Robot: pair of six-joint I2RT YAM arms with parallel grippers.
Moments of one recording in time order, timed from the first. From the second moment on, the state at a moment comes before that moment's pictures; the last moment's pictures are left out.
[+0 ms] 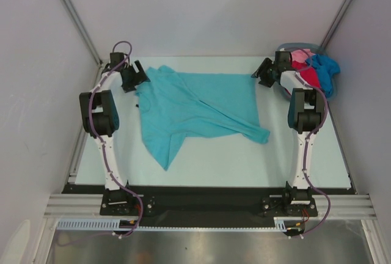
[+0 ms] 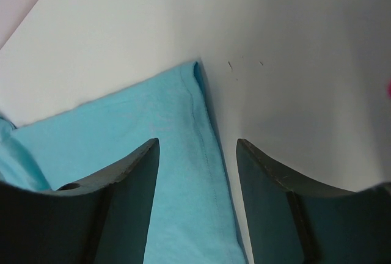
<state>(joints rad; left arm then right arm) 0.10 2.28 1.82 -0.41 0.23 -0.40 -0.02 2.38 1.89 -0.27 -0.25 0.61</state>
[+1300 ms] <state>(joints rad) 0.10 2.36 1.98 -0.53 0.05 -0.36 0.02 2.47 1.99 -0.22 -0.27 0.65</state>
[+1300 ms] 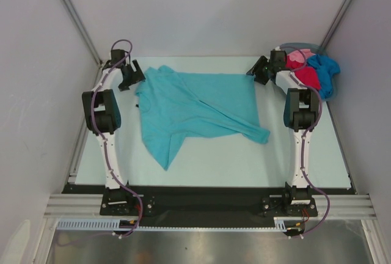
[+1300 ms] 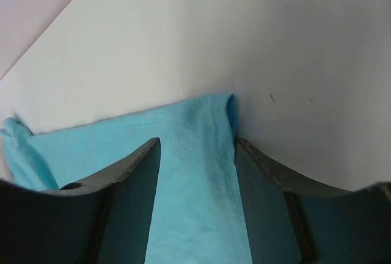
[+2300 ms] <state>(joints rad) 0.04 2.40 2.02 -0.54 0.08 -0.36 0.02 2.46 1.97 -0.22 -0.28 0.68</state>
